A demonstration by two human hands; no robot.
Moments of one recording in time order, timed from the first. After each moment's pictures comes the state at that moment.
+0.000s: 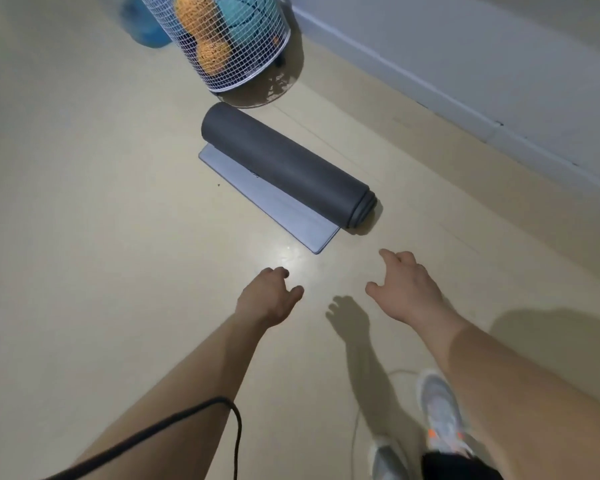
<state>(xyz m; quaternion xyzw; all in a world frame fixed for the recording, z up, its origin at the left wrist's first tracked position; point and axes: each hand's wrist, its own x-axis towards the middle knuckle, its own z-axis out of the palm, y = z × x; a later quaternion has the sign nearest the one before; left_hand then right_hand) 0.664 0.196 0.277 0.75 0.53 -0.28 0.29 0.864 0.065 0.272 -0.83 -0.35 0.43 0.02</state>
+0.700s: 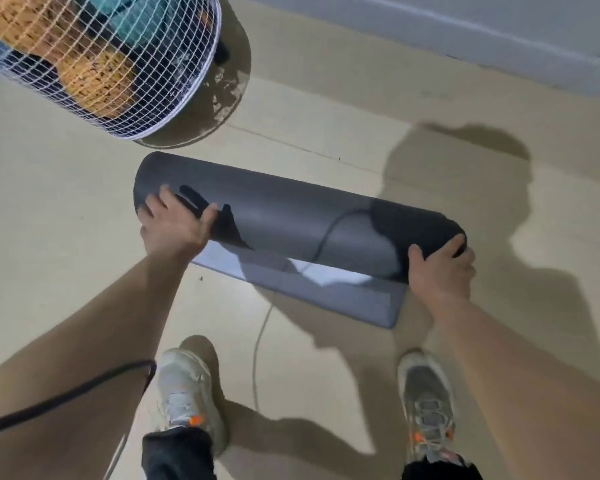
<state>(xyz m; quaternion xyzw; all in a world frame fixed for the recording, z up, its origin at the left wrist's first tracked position) 0.731 0.708 0.044 0.83 0.52 -0.15 0.13 0.879 0.347 0.021 -0.93 0.13 0.33 0.14</state>
